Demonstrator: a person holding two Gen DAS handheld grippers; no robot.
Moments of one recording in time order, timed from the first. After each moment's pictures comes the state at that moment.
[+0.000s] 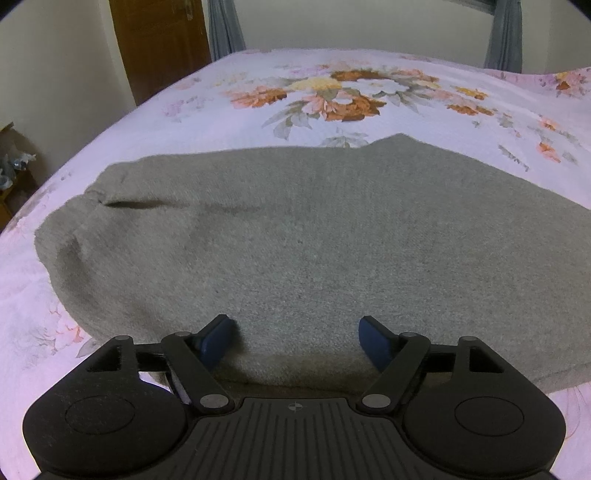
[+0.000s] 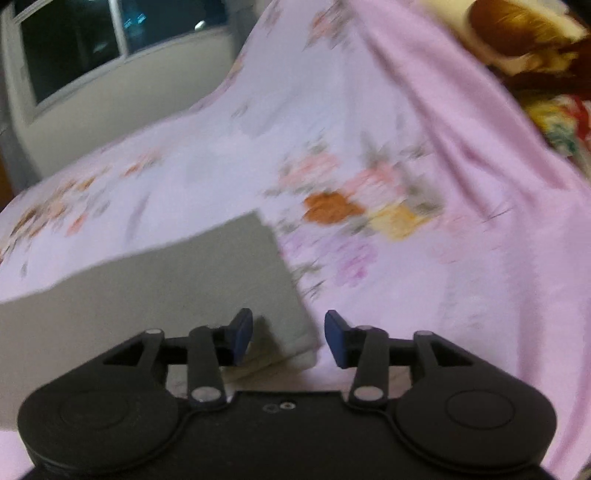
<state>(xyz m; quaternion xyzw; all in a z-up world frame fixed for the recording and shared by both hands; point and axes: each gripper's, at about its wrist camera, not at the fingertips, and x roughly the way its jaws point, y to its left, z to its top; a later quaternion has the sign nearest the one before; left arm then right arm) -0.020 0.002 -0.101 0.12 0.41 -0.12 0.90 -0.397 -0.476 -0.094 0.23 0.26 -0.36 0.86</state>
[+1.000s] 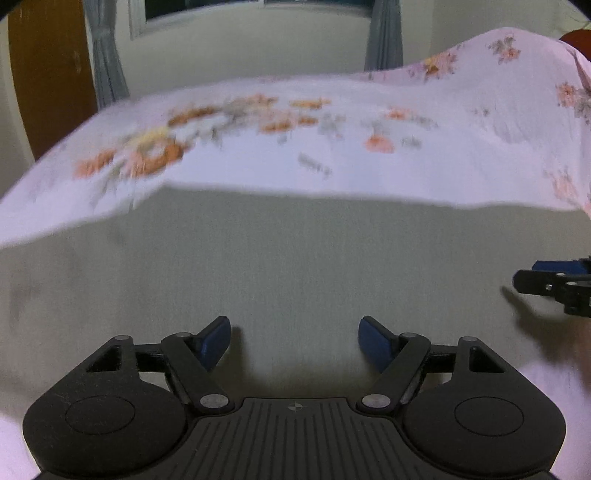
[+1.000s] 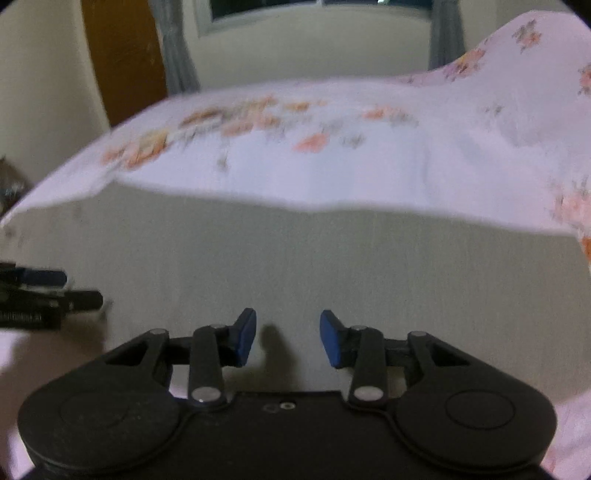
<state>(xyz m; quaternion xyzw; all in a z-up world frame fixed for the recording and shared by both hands) -0.085 -0.145 -0.080 0.15 0.36 -0.28 0.88 -0.231 -0.337 -0.092 0.11 0.34 -0.14 0.92</state>
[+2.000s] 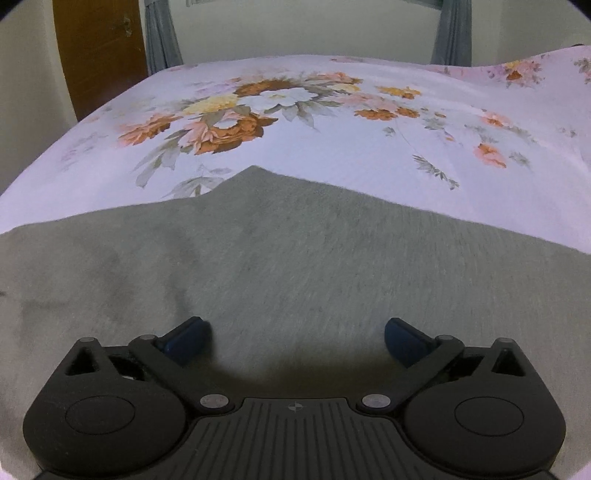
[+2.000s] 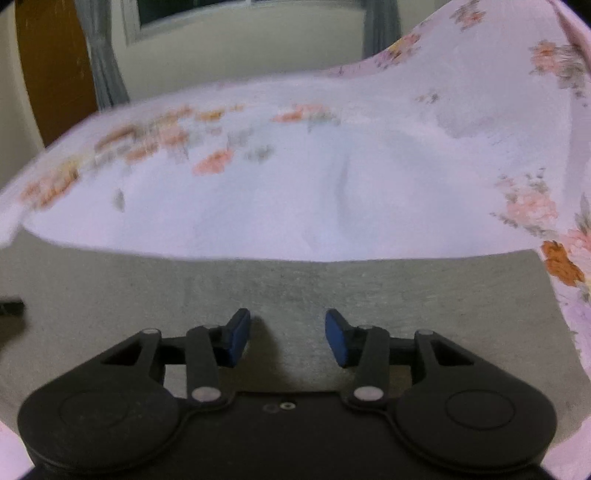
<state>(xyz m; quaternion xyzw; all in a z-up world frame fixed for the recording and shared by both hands) 0.007 -0.117 -0.111 0.12 0.40 -0.20 0.89 -0.227 -0.398 -0.102 0.14 0.33 -0.23 0.90</state>
